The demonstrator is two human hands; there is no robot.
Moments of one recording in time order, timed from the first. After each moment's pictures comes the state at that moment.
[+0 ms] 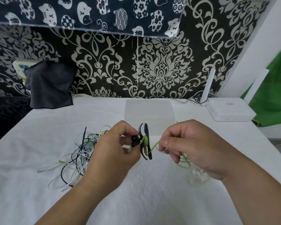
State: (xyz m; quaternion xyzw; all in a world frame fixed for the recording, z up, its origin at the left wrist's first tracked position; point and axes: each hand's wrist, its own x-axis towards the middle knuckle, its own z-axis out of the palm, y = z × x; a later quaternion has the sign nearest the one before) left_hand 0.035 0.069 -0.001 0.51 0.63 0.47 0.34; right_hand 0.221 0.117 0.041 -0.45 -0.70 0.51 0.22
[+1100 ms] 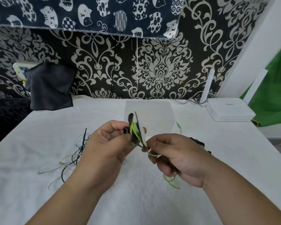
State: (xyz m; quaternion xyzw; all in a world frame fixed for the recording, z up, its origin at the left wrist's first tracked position) left_hand 0.025 0.076 -0.001 0.32 0.39 0.65 0.56; right_hand 0.203 0.115 0.011 -0.45 -0.54 0.68 0.22
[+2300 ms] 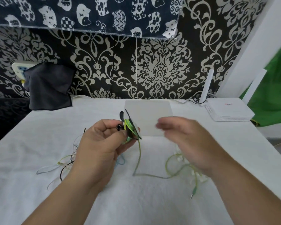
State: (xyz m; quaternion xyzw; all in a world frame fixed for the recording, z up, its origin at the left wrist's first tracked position) left_hand 0.026 0.080 0.003 0.30 0.44 0.67 0.52; right_hand 0.218 0.129 0.026 -0.50 -0.69 0.44 0.29
